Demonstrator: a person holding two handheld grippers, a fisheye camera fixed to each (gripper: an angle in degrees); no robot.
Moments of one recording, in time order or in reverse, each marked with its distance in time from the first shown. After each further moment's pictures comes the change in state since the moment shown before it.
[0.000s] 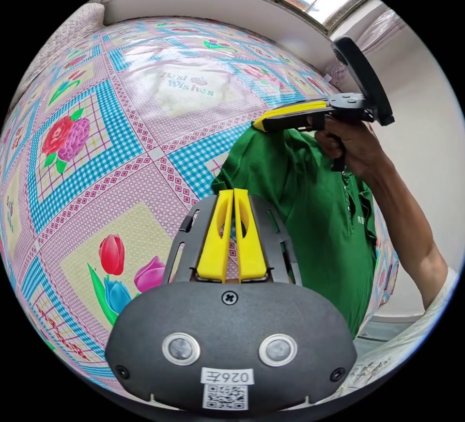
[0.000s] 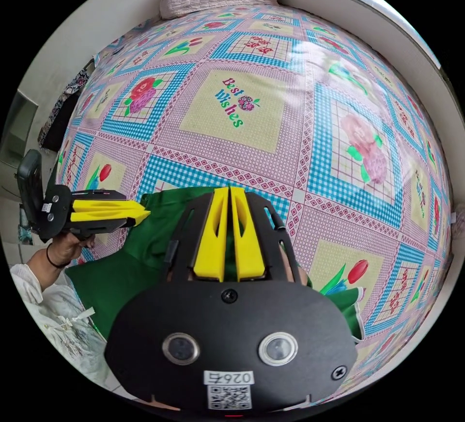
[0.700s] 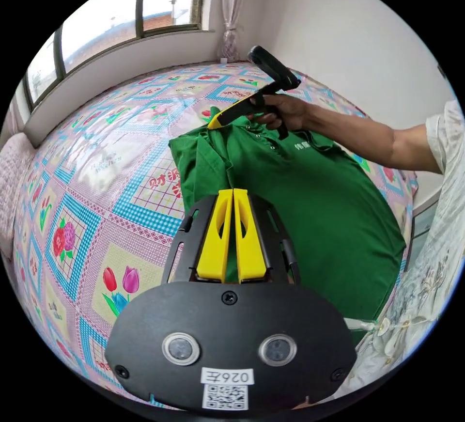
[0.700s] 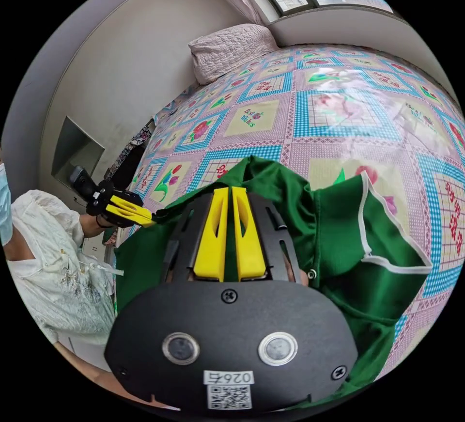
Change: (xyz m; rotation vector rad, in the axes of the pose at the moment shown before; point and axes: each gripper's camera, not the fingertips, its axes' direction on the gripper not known) left arm 0.194 0.173 -0.023 0.057 -0.061 0.678; right arm 0.106 0.203 -0.056 0.355 -0.370 0.085
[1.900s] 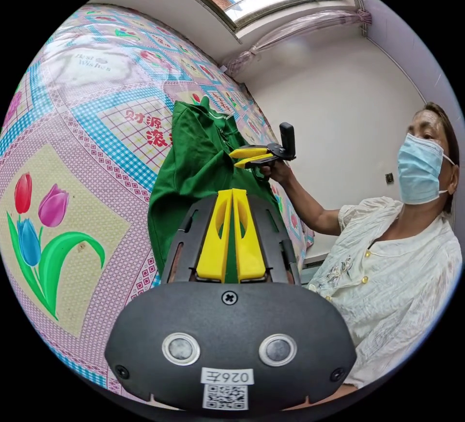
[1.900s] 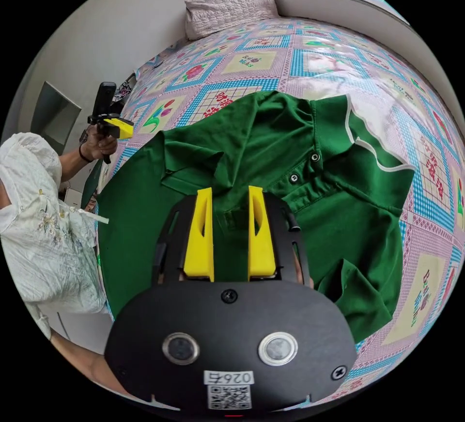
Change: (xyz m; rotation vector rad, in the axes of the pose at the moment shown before) left arm -0.170 0.141 0.015 0.154 0.679 -0.458; right arm -0.025 0.070 0.001 -0.192 0.140 -0.044
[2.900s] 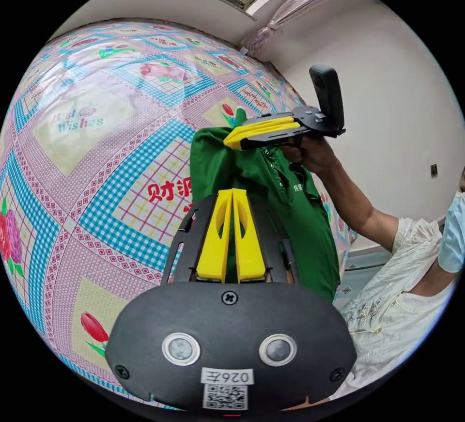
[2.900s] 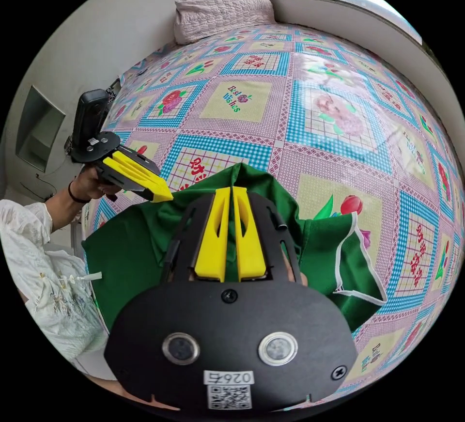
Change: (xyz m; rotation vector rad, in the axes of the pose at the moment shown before) left arm -0.141 -0.144 0.083 -0.132 -0.228 0.088; right arm 0.000 -0.182 0.040 -0.010 0.077 -0.019
